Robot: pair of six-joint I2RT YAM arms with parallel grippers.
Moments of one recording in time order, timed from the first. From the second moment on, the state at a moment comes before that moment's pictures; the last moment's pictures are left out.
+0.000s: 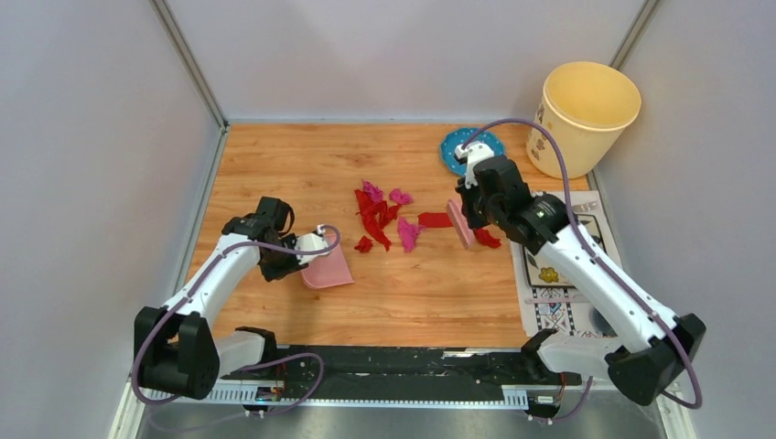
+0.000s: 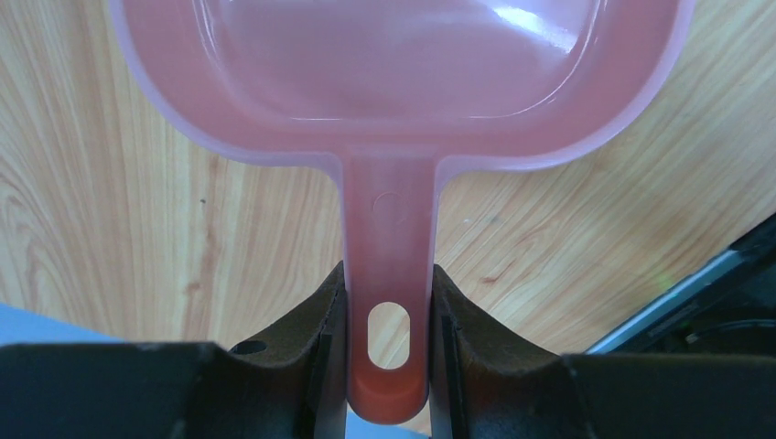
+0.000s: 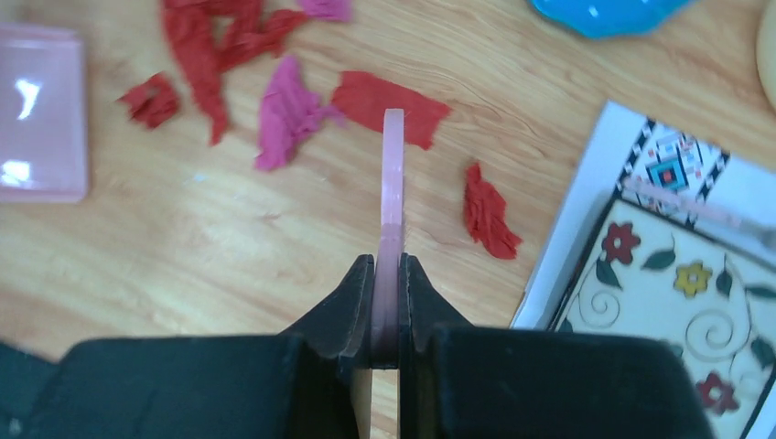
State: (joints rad) left arm -0.19 1.17 0.80 -0.97 0.11 1.01; right arm 0.66 1.16 1.25 -0.79 0.12 0.05
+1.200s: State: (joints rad) left arm -0.31 1.49 0.89 -0.83 0.05 0.88; right arm 0.90 1.82 1.66 -0.62 -0.09 0.37
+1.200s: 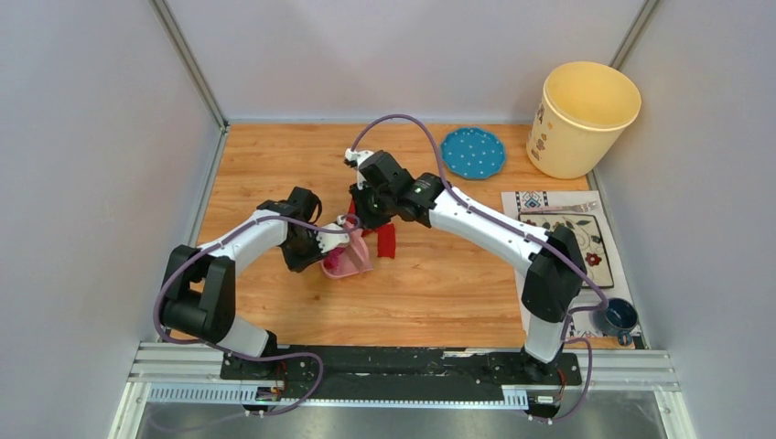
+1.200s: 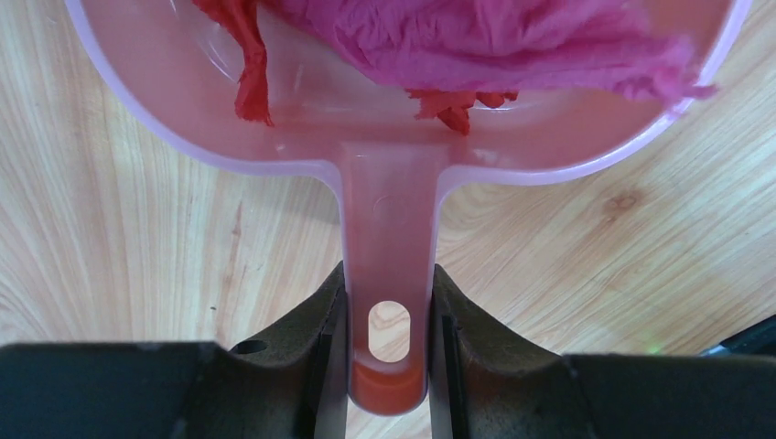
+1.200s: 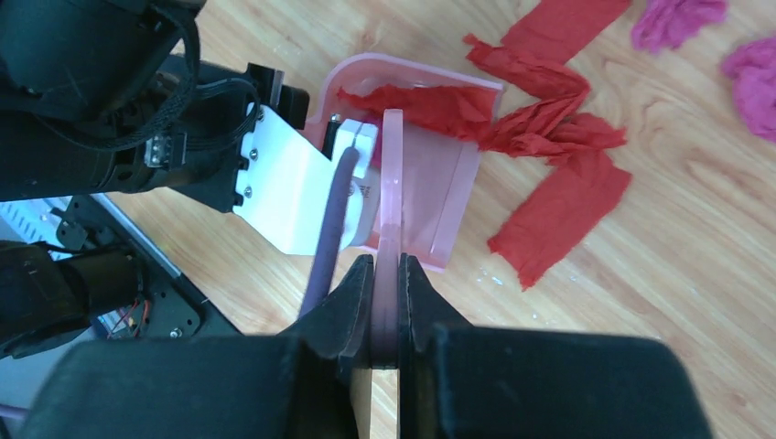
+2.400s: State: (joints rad) left arm -0.45 1.34 1.23 -1.11 0.42 0.60; right arm 0.73 1.46 1.58 -0.85 -0.30 -0.16
